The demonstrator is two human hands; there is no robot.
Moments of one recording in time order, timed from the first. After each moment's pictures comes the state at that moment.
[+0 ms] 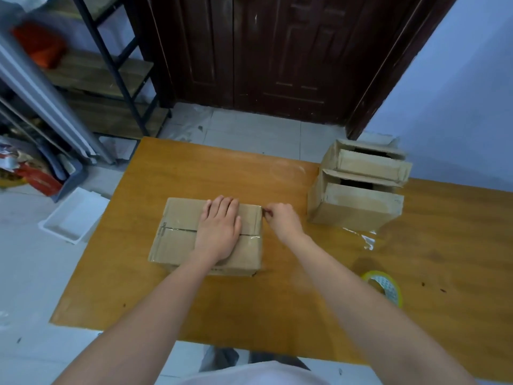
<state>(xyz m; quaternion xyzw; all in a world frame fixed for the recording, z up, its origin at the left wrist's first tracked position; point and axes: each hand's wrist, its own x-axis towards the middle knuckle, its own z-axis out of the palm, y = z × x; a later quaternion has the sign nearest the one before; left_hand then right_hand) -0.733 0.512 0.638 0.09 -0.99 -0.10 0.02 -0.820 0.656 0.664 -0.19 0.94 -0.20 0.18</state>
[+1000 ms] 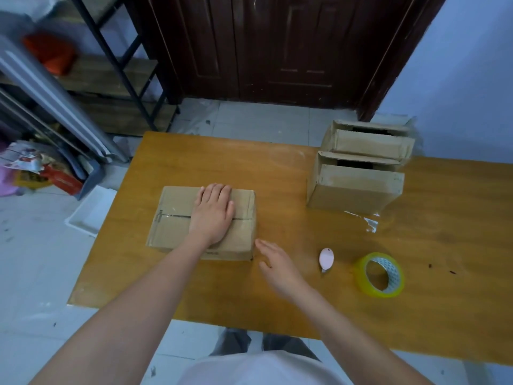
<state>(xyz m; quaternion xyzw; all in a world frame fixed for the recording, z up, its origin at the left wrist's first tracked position) -0.732 0.517 0.644 0.10 -0.99 -0.11 0.01 -0.708 0.717 0.662 -0.23 0.86 -0.30 0.33</state>
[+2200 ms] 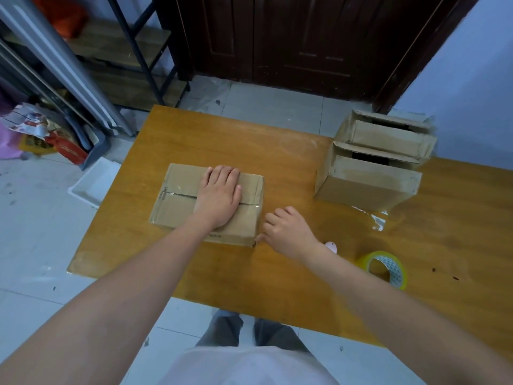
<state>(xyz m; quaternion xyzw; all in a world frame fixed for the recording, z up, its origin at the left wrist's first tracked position) -0.732 0.516 0.640 0.10 -0.99 -0.09 0.04 -0.765 0.712 0.634 -0.55 0.82 -0.05 -0.11</state>
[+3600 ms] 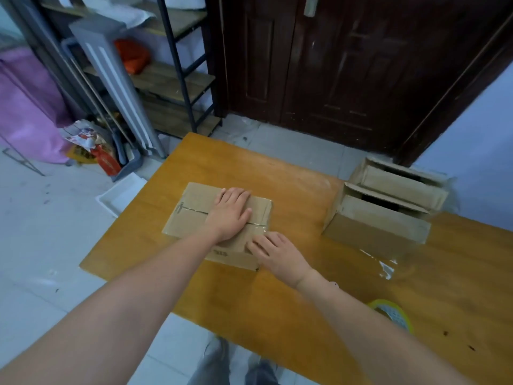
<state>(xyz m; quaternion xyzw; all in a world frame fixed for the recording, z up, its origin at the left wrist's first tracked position) -0.733 0.513 0.648 0.13 -0.98 -0.13 -0.01 -0.769 0.703 0.624 -0.65 0.74 -0.07 -0.15</state>
